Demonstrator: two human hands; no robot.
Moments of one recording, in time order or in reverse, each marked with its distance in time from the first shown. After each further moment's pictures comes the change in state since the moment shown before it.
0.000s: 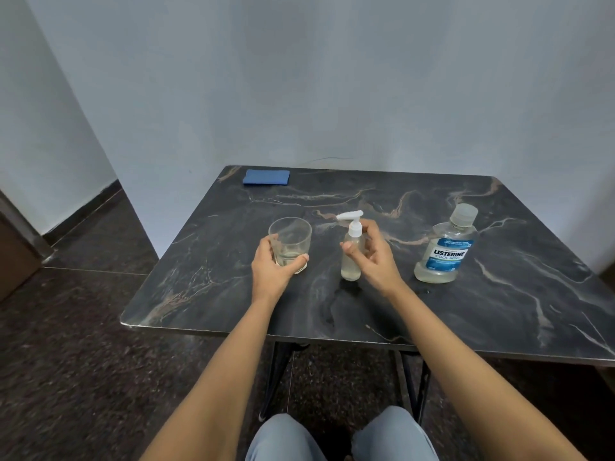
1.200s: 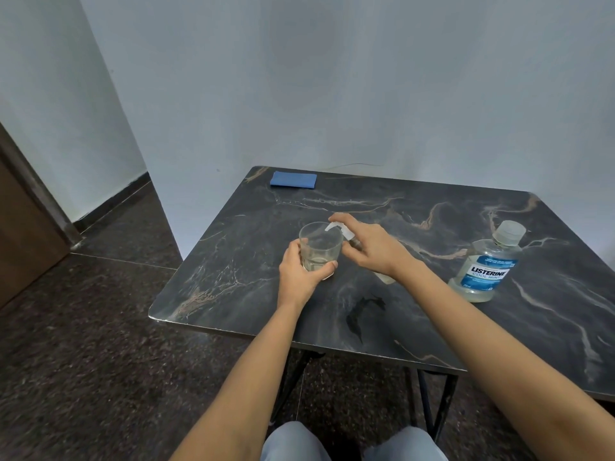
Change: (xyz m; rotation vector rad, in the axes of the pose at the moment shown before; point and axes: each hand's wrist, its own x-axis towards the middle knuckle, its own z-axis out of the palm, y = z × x) left_hand 0.005 -0.004 0.000 -0.002 -0.008 0.051; right_hand 0.056 -0.049 0.030 -0.669 -0.381 -0.249
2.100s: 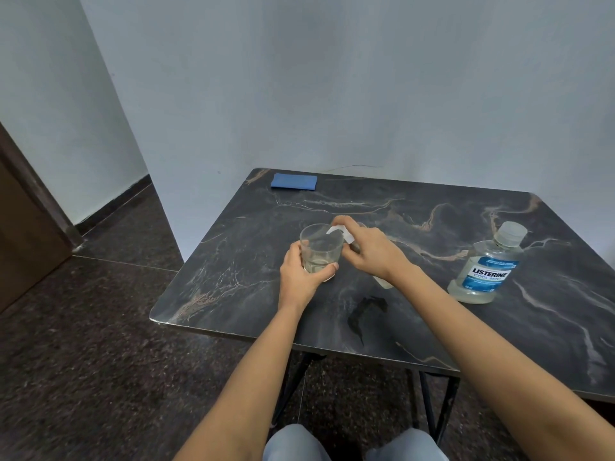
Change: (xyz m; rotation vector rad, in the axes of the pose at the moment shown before) left_hand 0.001 -0.003 0.000 -0.002 0.002 -0.002; right_hand 0.003 0.006 0.013 -0.039 0.035 0.044
